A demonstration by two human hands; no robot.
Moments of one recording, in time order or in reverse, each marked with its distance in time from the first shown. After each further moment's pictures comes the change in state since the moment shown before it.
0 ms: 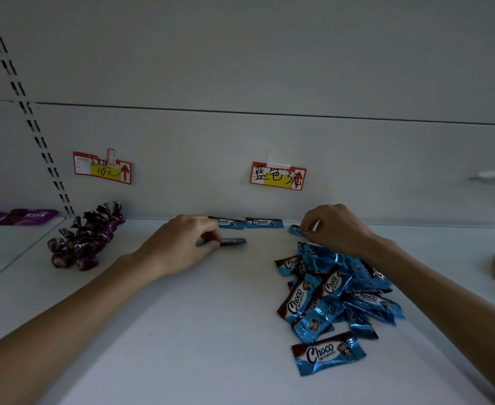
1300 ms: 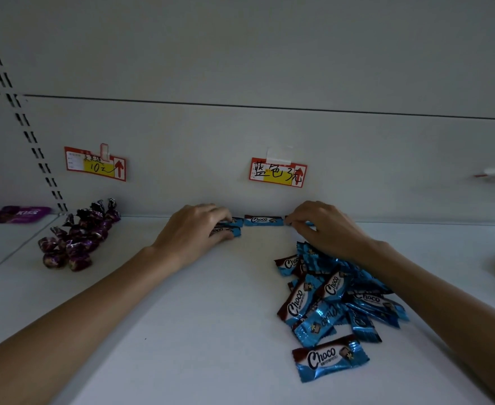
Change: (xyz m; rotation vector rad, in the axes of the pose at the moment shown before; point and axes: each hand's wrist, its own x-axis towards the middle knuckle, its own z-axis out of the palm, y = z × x) left_hand 0.023 -0.004 0.020 0.182 0.180 0.121; right_hand 0.008 0.004 0.019 0.006 0.075 -0.216
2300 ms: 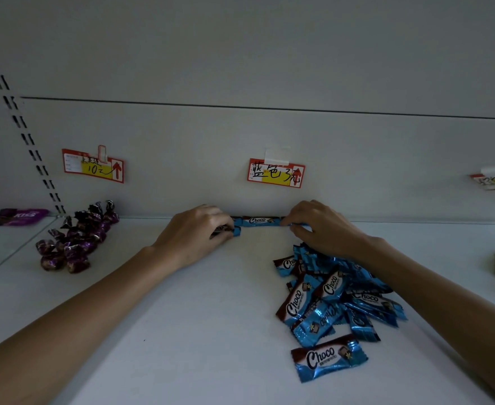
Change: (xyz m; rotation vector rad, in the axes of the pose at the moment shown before) left_hand 0.001 0.002 0.002 -0.034 -0.036 0.020; right_hand 0.004 -0.001 -0.001 -0.030 -0.070 -0.018
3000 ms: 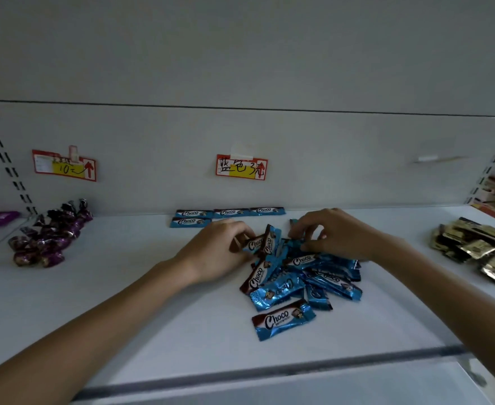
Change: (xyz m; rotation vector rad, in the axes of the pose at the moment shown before) left_hand -0.005 0.093 0.000 -0.322 -0.213 -0.061; right_hand -0.079 0.001 -0.045 0.206 -0.146 0.122
